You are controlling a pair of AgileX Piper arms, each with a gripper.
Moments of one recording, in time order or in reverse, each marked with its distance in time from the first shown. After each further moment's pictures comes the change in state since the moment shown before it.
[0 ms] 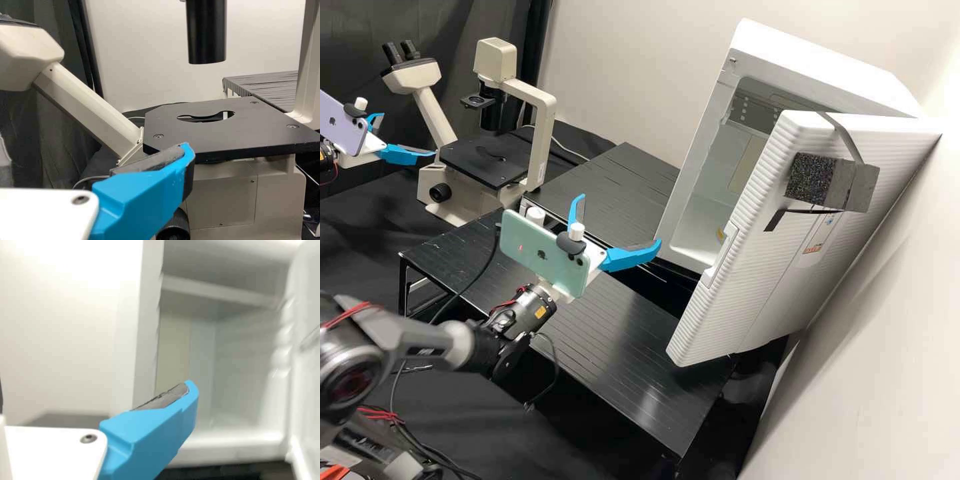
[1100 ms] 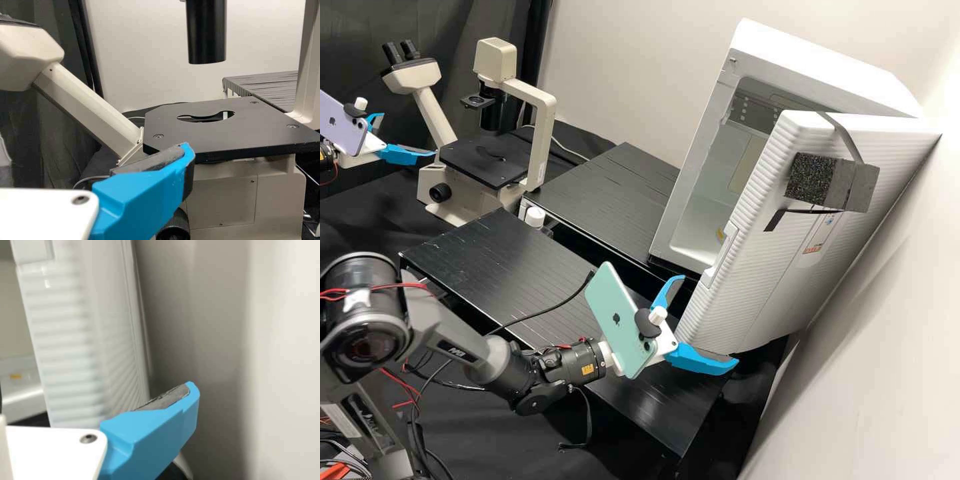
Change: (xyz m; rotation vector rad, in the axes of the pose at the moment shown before) left arm 0.000 0.000 0.000 0.000 0.000 0.000; right arm 0.001 0.038 0.107 0.021 -0.505 0.189
